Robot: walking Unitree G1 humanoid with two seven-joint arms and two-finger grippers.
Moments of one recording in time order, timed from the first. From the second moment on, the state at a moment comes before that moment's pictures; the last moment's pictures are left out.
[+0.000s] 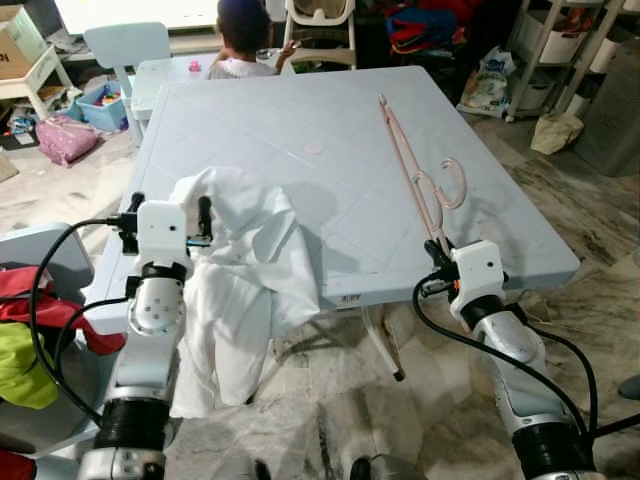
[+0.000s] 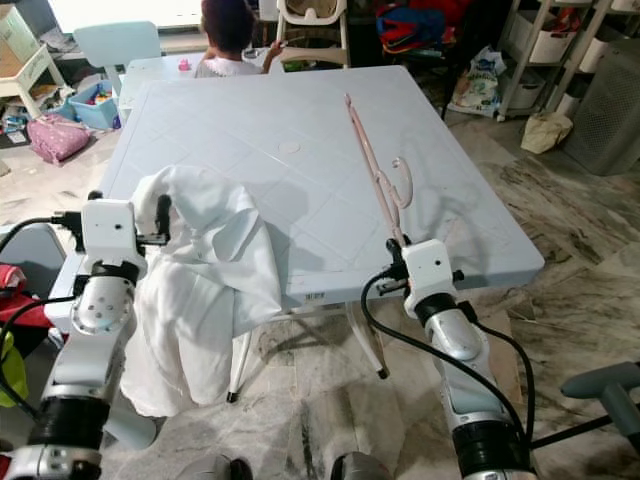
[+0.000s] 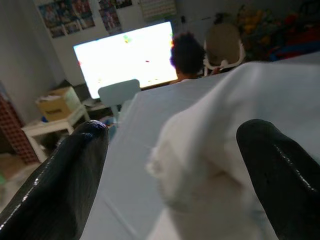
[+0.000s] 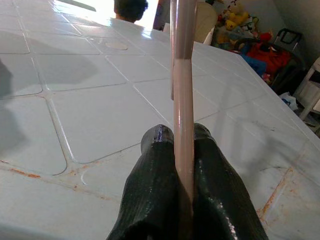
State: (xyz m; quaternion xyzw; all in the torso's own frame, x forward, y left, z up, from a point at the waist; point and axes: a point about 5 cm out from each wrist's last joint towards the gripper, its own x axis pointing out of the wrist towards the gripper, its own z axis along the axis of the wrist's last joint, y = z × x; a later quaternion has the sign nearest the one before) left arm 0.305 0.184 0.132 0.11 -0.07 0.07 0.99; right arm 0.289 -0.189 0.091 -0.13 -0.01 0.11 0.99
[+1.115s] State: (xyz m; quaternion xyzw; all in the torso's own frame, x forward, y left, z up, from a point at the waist) left arm 0.262 0.177 0.077 -0.04 0.15 0.04 0.99; right arm 0.290 -0.180 0.082 -0.15 0.00 0.13 0.98
